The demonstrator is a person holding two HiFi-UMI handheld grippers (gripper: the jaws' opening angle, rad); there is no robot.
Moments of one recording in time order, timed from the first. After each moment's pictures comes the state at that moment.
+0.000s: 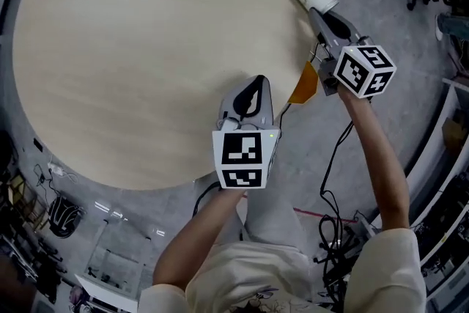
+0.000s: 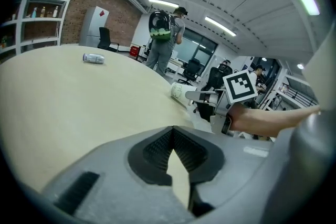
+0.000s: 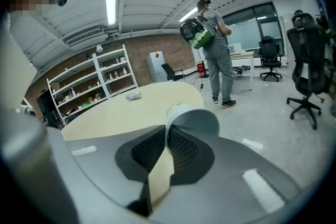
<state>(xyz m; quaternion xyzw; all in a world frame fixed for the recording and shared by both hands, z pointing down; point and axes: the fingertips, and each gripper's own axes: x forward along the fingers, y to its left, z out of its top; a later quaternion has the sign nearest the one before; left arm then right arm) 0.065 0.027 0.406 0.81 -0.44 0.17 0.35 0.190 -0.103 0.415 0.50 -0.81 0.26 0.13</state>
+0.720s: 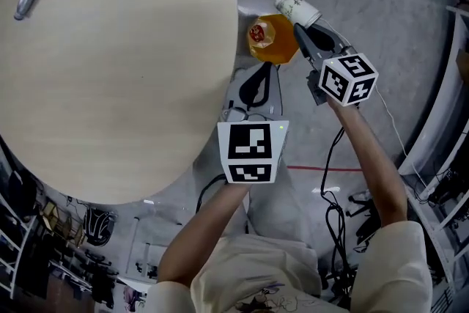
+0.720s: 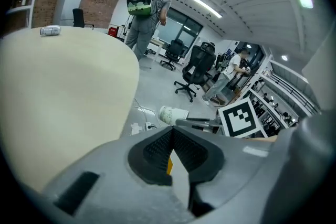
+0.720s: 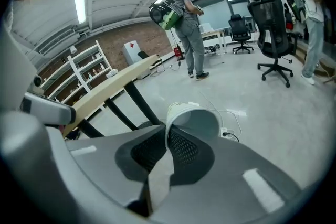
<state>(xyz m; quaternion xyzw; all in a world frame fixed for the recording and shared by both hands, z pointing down) 0.225 0.100 0.459 0.84 -0.32 0.25 0.37 0.322 0.064 0.541 0.56 -0.72 0.38 0.15</state>
